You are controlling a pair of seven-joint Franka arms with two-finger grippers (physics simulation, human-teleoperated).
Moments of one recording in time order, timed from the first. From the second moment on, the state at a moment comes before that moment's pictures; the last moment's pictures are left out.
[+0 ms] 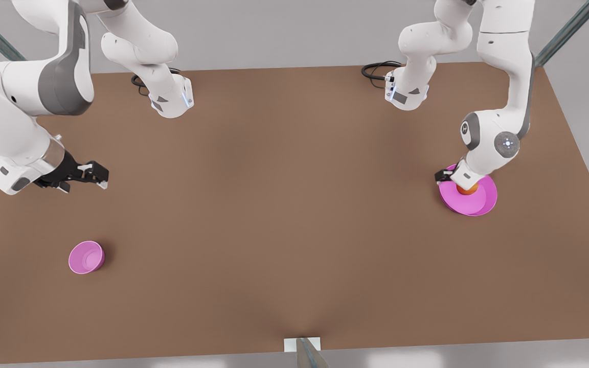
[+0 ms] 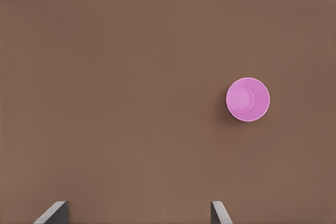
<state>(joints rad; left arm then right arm) 0.06 0.09 0.01 -2.40 0.01 2.39 0.09 -0.03 0.11 0.07 -1.45 -0.03 1.58 -0.04</state>
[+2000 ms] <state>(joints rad) 0.27 0.34 0.04 -2.36 0.02 2.58 0.12 -0.05 0.11 0.13 -1.45 -0.03 1.59 0.06</state>
